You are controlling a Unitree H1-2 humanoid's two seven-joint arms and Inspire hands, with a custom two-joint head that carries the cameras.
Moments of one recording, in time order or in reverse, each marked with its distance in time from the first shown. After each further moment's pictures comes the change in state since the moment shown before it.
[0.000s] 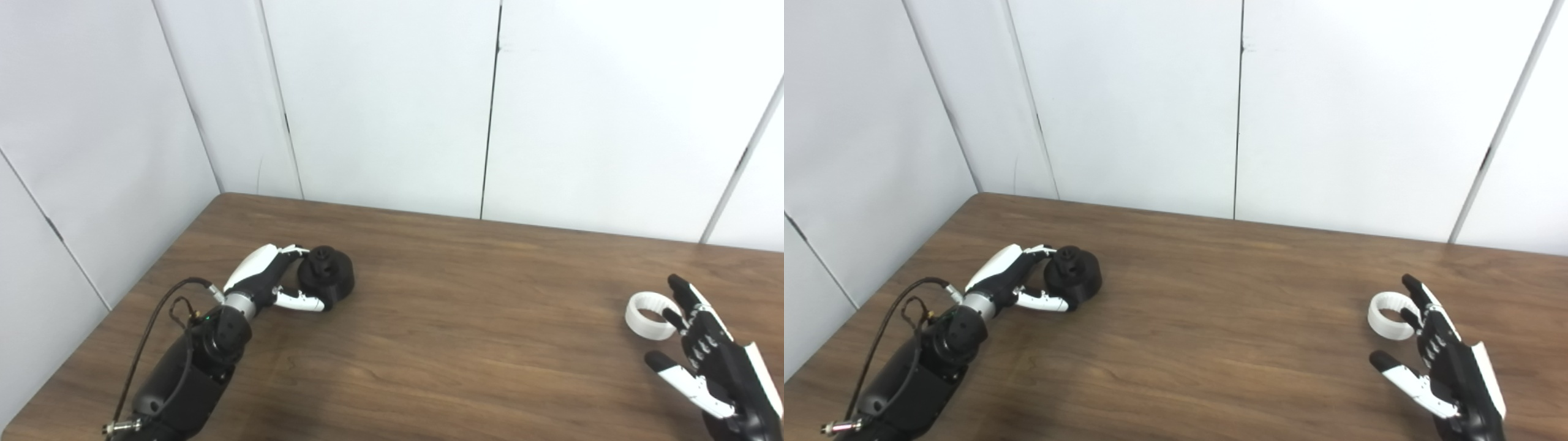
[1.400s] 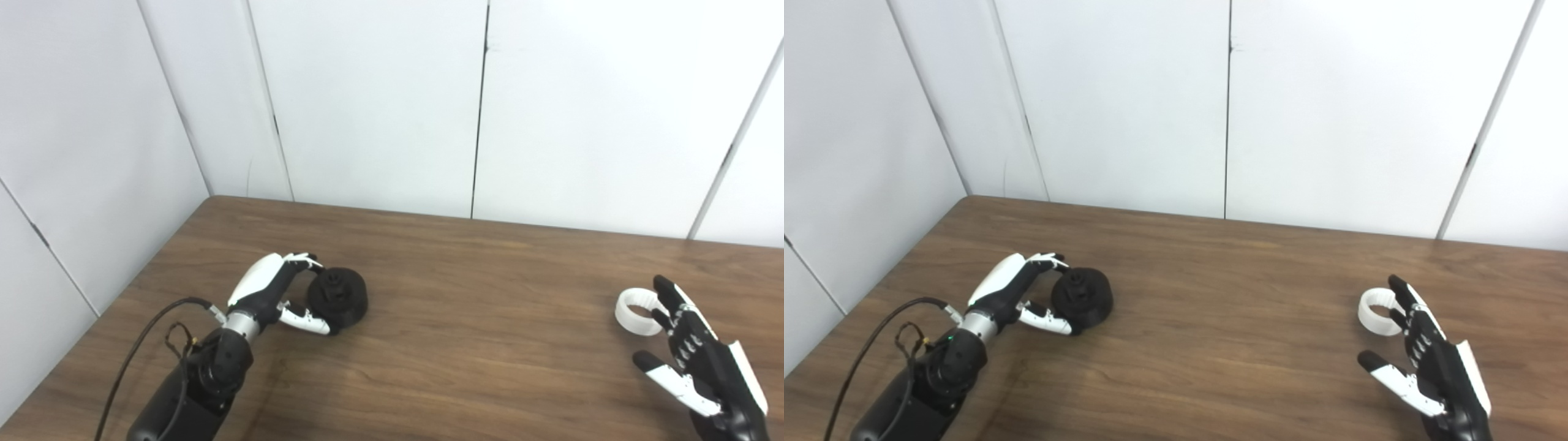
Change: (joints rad) left arm 0.095 -0.040 -0.019 -0.143 0.003 -0.082 0.040; right arm 0.014 0.009 0.008 -0.032 -0.013 0.041 -0.003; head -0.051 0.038
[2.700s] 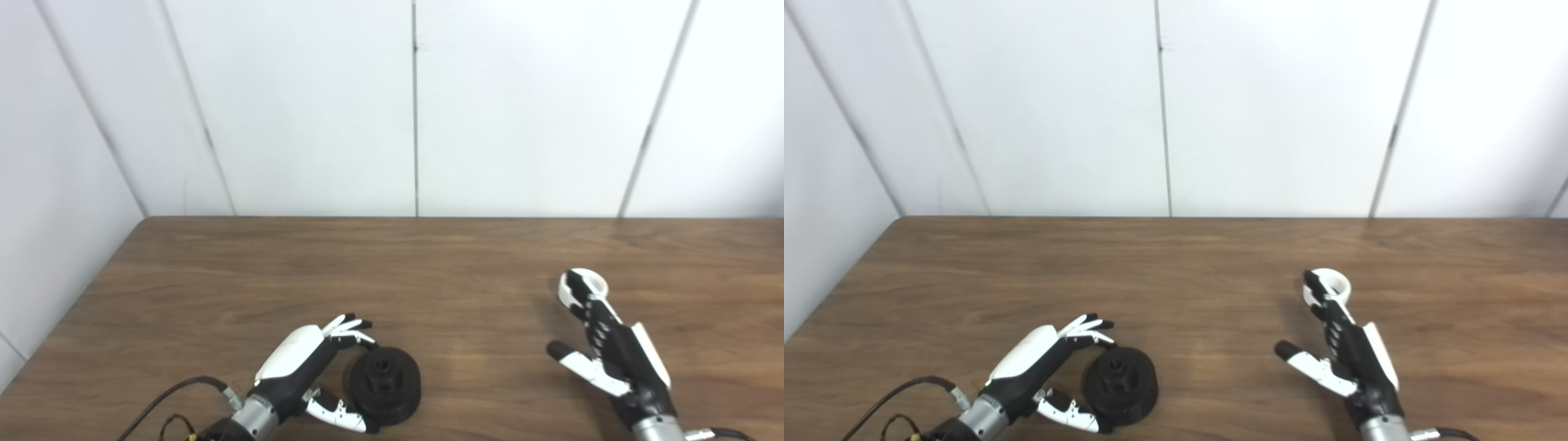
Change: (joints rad) left arm 0.168 -0.103 -0.145 -0.269 0.059 -0.141 -0.122; right arm 0.041 0.076 0.024 -0.077 -0.104 0.105 -0.012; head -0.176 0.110
